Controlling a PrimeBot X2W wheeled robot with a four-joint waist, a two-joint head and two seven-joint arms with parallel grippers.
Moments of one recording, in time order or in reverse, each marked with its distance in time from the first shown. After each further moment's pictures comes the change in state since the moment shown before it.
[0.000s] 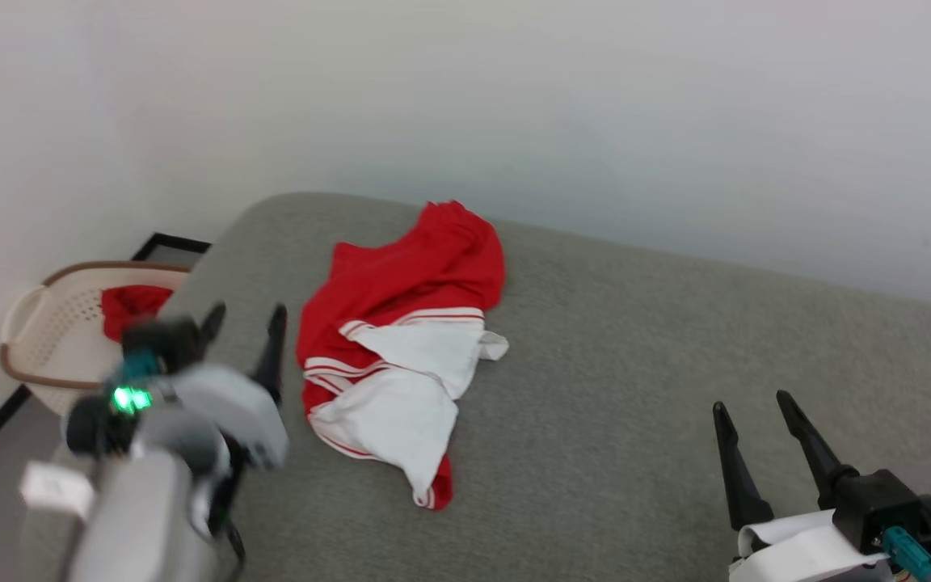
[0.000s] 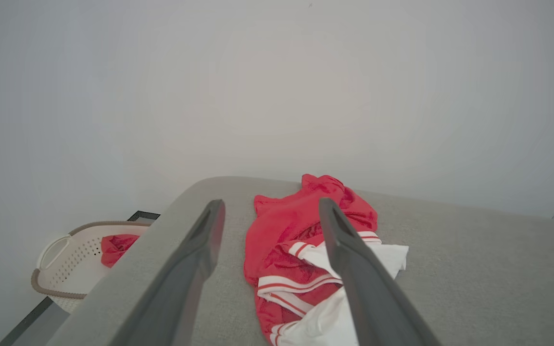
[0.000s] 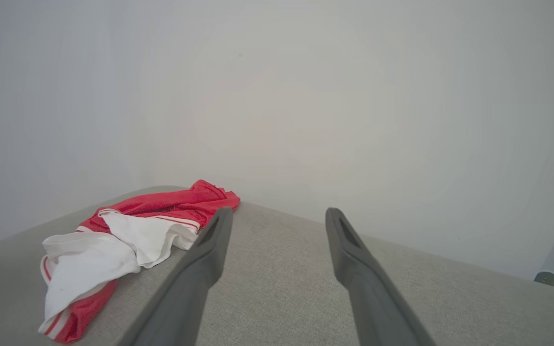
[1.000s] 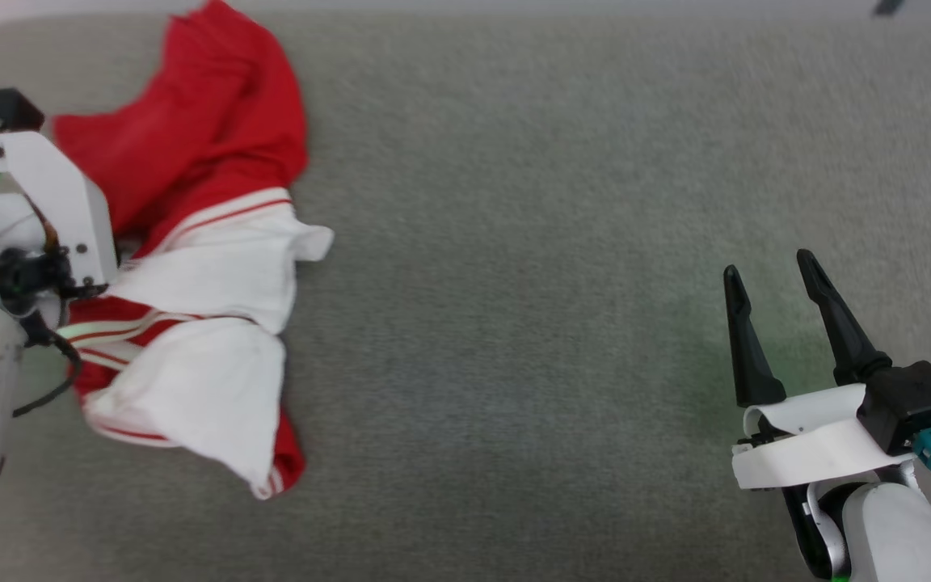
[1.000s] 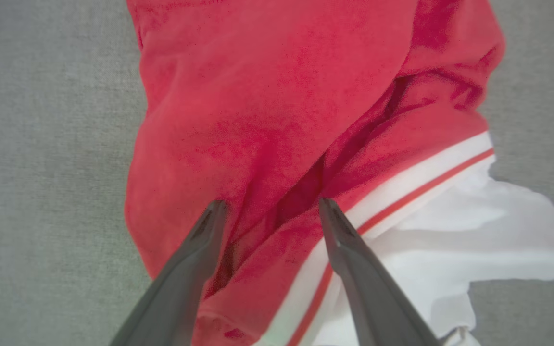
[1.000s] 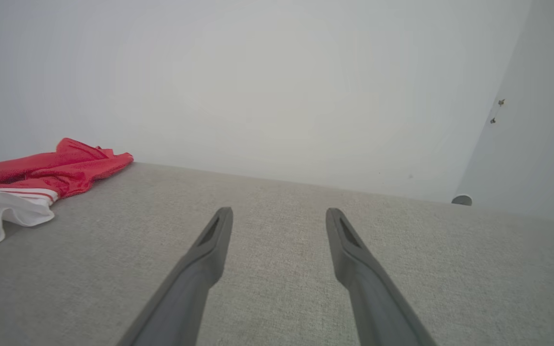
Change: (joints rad) left arm -0.645 0.353 -0.335 0.474 -0.469 -0.012 0.756; right arm -0.205 -0.005 0.004 -0.077 -0.017 0.000 0.000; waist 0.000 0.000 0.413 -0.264
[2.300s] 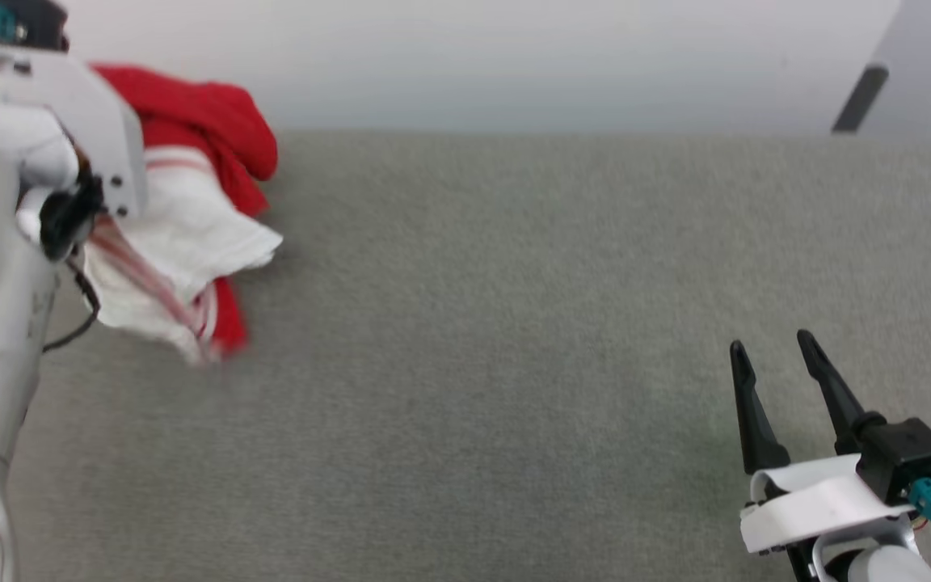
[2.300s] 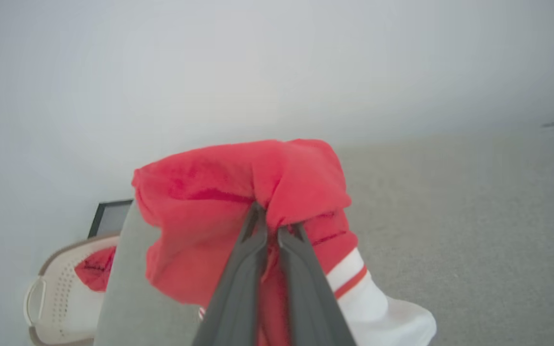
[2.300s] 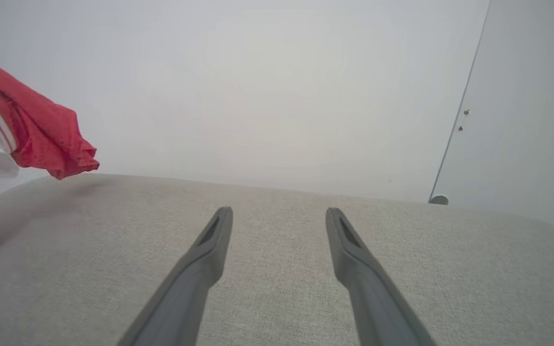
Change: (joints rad) left arm -0.139 -0.033 -0.166 0.048 0.075 0.000 -0.323; right arm 0.114 -0.001 -0.024 0.025 0.035 0.000 0.033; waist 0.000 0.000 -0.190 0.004
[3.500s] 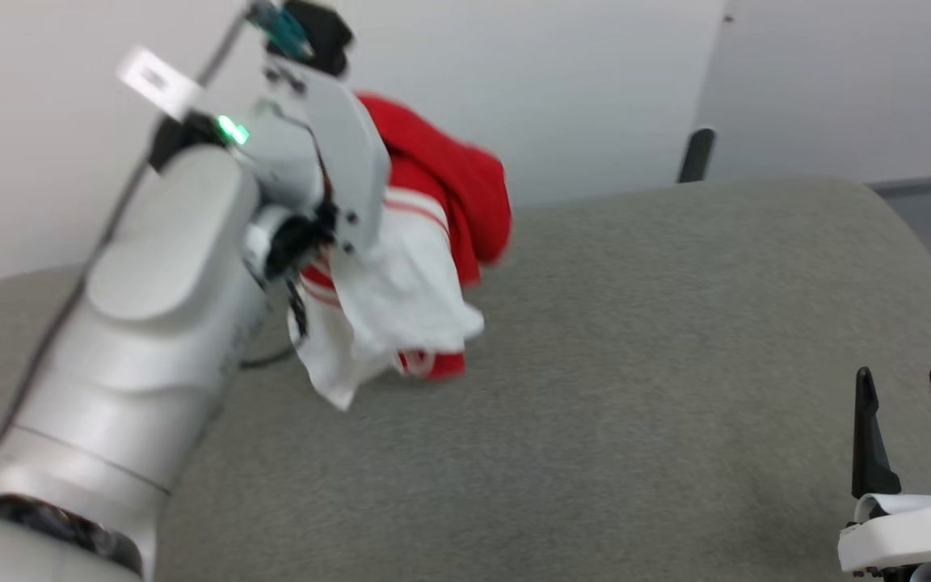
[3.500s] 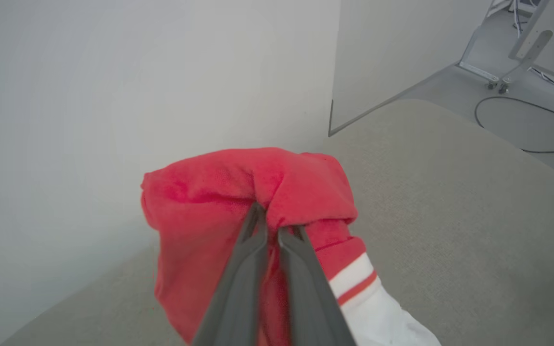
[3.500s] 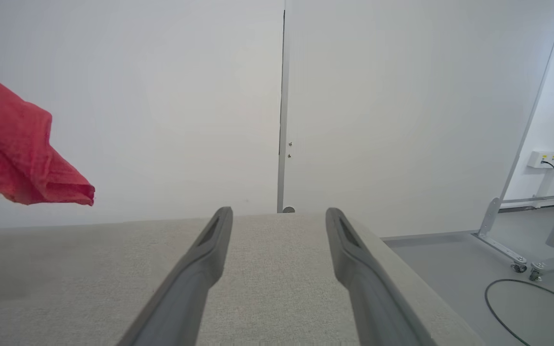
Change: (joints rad) left arm 0.039 -0.189 -0.149 -0.272 -0.106 0.026 0.138; right arm 0.095 0.004 -0.230 -0.063 -0.051 0.000 0.022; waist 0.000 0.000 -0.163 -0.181
